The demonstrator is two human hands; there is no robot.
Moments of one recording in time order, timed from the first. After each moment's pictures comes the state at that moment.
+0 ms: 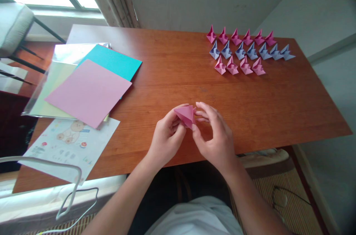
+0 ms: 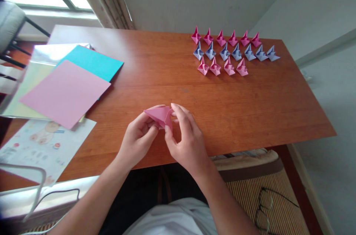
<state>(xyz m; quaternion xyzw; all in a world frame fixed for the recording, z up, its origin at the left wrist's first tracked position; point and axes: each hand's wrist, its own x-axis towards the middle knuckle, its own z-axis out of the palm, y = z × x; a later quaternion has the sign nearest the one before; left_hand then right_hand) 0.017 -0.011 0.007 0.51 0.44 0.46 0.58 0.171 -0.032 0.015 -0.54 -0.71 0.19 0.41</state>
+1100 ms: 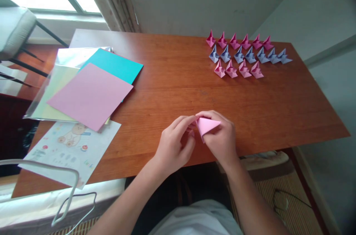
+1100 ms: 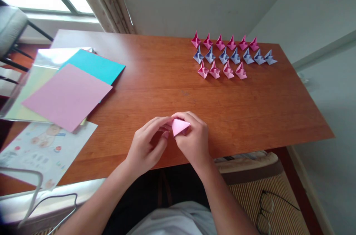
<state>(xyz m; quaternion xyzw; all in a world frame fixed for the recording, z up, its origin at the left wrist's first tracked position) 0.019 -0.018 0.010 0.70 0.41 0.42 0.41 0.177 -0.014 0.020 -0.58 -0.65 0.25 0.43</state>
